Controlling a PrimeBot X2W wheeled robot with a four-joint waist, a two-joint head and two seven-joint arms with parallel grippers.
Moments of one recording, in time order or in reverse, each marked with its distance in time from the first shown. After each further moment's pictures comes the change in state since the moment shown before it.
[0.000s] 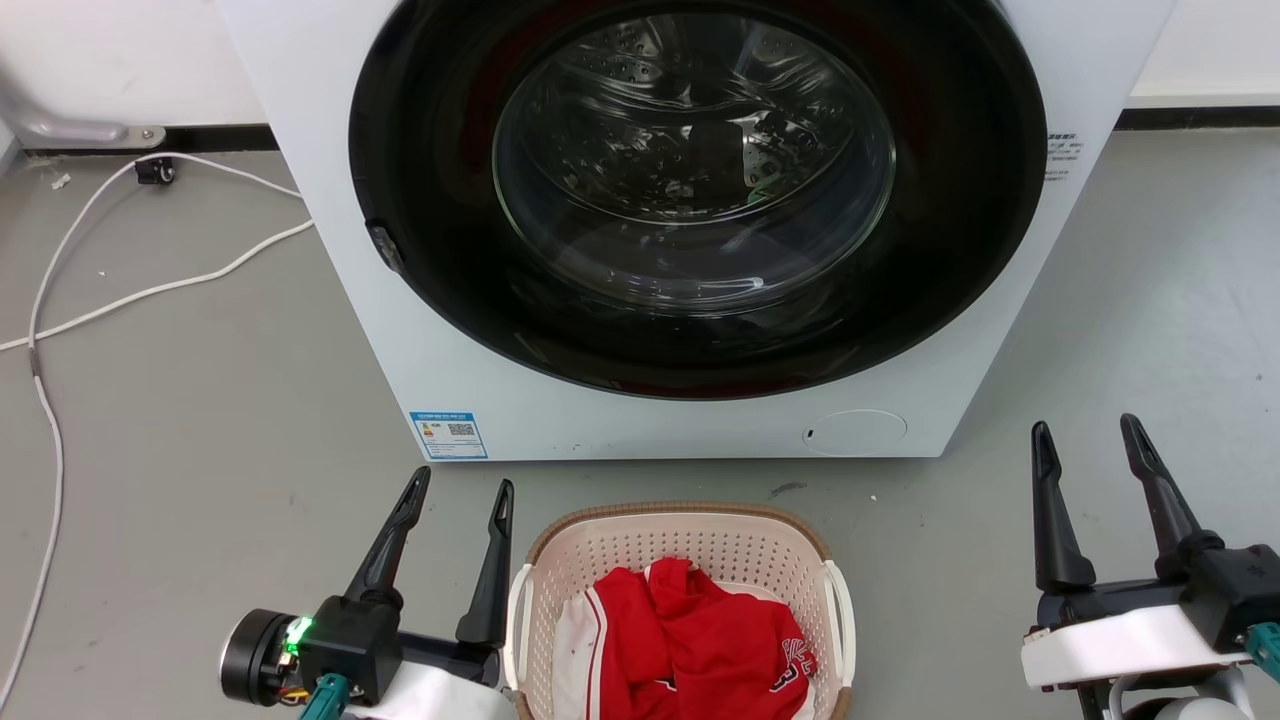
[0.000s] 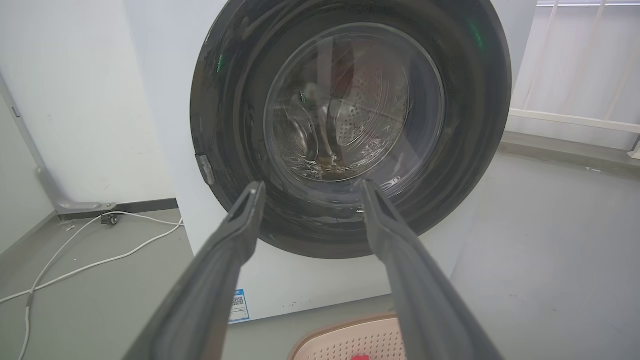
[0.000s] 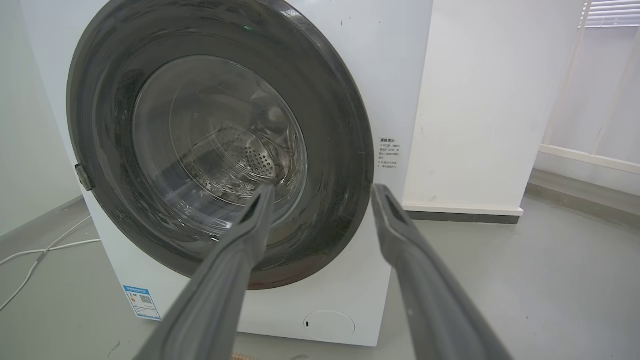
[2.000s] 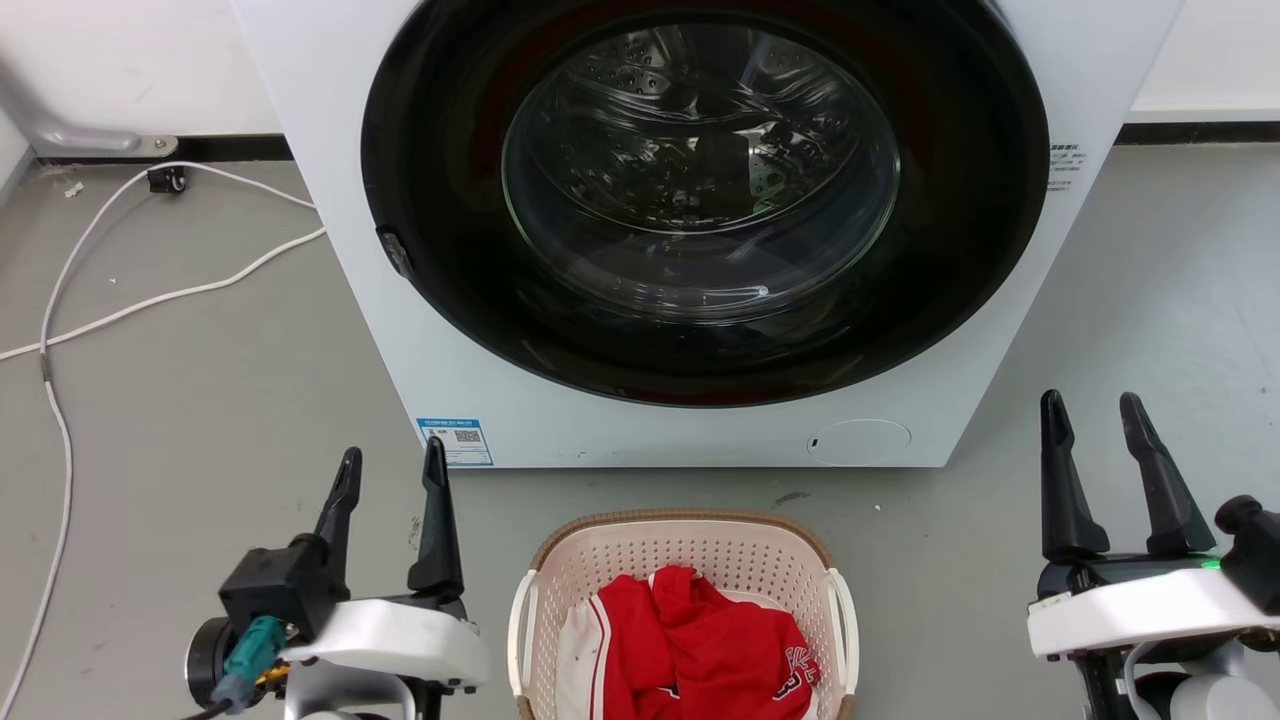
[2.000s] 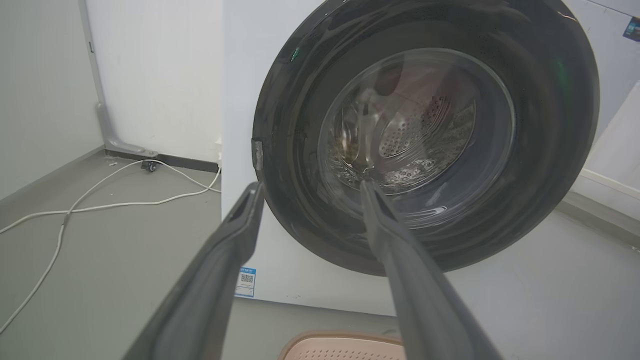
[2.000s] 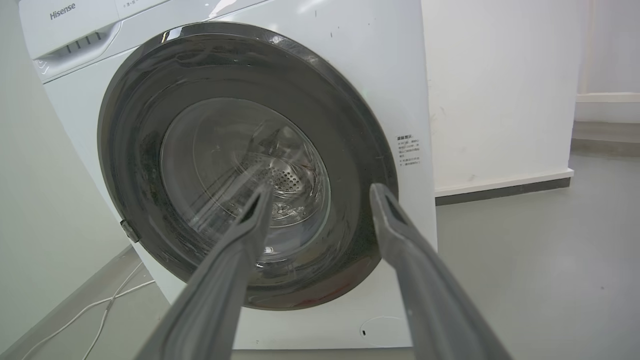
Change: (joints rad) left arm -0.059 0.138 -0.117 -0.063 -0.354 0.317 0.105; right arm -0.033 0.001 0.014 -0.038 0.261 -0.002 0.105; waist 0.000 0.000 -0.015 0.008
